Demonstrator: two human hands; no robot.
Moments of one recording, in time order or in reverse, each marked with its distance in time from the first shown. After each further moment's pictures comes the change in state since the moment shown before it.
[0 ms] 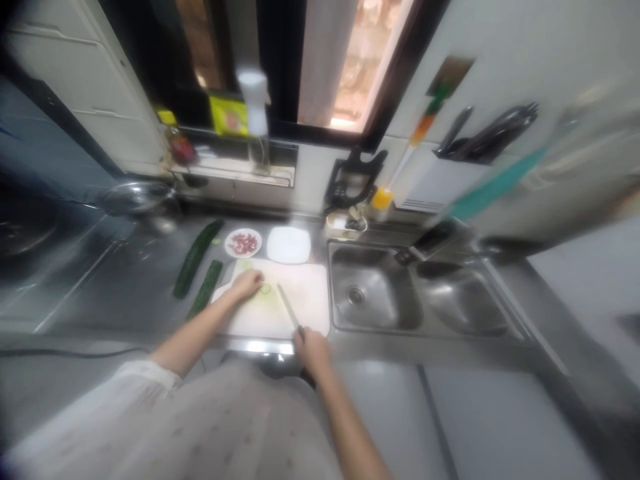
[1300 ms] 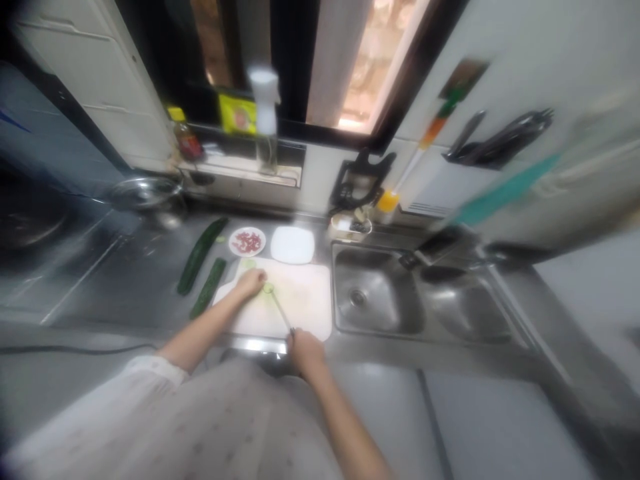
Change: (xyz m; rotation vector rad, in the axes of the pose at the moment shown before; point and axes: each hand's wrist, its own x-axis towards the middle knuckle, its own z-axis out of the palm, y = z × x) left_hand 0.000 0.006 0.002 -0.038 0.033 -0.101; right_hand 0.001 -0.022 0.002 -0.084 -0.063 -0.070
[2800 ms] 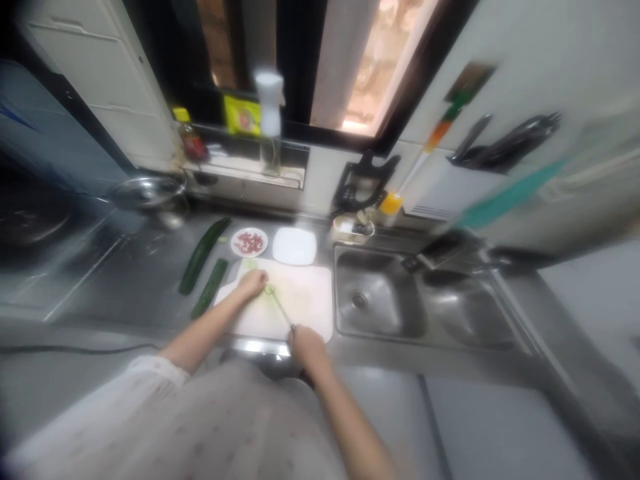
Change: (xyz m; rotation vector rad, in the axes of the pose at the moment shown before) left_hand 0.009 -0.006 0.008 0.002 -0.022 -0.005; right_hand 0.017 0.004 -0.003 0.006 0.014 -0.060
